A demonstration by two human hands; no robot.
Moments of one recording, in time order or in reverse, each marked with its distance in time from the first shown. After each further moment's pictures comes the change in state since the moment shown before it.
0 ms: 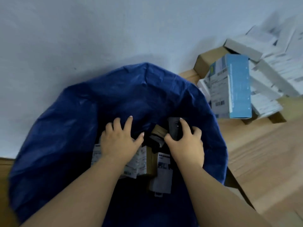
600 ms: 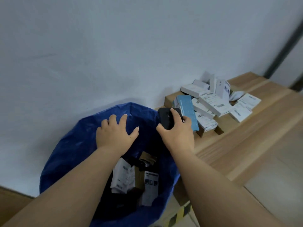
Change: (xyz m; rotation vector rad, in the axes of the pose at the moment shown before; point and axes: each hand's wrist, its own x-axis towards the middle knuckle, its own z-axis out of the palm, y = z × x) left_hand -0.099 0.028 -0.158 -0.026 0.295 0.070; right_hand -0.114 -0.039 -0.152 0.206 0.285 -0.232
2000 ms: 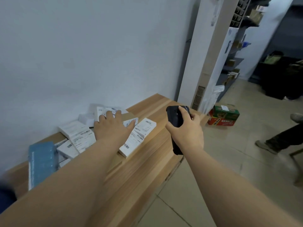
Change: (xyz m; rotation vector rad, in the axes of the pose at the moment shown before) left_hand 0.085 0.595 -0.051 -0.095 0.114 0.253; right_hand 0.223 0.327 -0.453 -0.053 0.417 0.103
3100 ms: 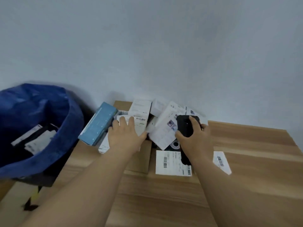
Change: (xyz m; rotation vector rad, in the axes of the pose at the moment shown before) left_hand 0.085 -0.016 0.096 0.119 -0.141 -0.902; right_hand 0.210 -0.037 0.230 0.032 -0.784 -0.513
